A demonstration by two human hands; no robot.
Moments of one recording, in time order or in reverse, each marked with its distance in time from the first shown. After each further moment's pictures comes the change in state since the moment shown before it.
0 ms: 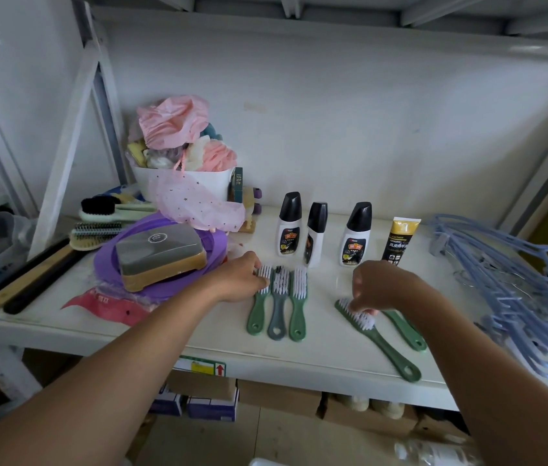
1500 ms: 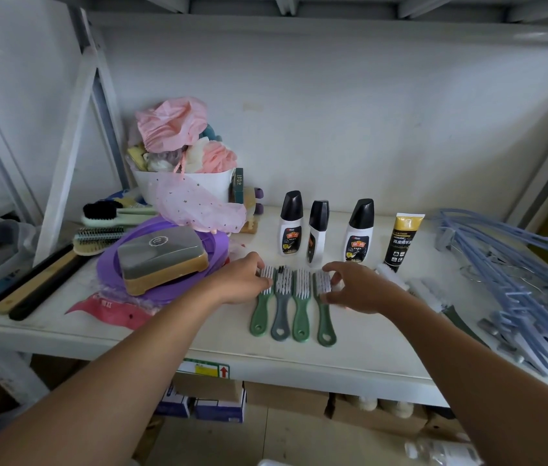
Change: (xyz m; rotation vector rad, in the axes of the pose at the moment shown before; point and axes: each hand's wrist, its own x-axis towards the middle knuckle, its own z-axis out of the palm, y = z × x) left_hand 0.003 0.000 0.002 0.022 0.010 -0.012; right_hand 0.033 -0.009 0.035 0.364 0.103 -0.196
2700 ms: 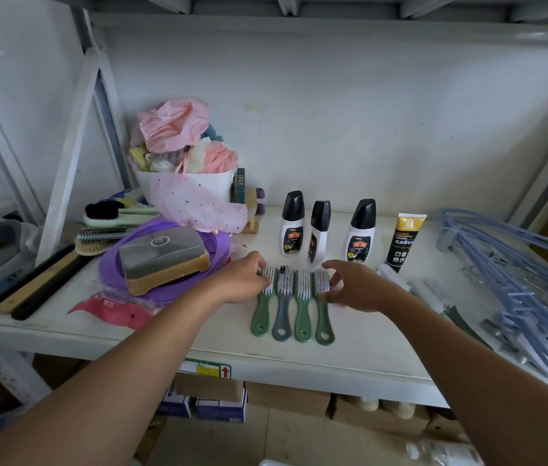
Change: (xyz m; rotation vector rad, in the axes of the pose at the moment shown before) left_hand -0.001 0.001 -0.001 -0.070 0.001 0.008; right_hand 0.001 -0.004 -0.001 0.033 -0.023 0.018
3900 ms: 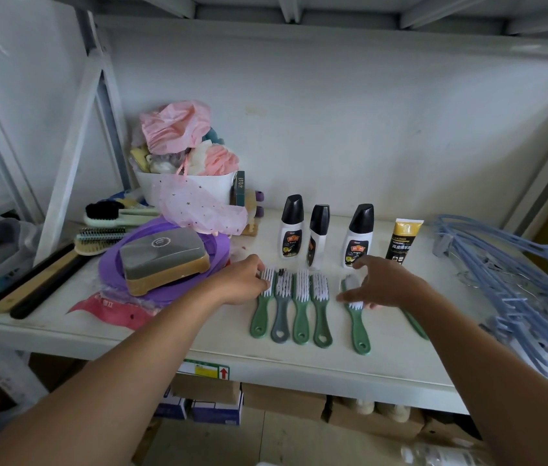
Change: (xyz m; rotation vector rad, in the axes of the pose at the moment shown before) left_hand 0.000 0.000 -0.001 0.015 -0.019 -0.001; right_hand -0.018 0.020 -0.030 -0.046 0.049 0.191
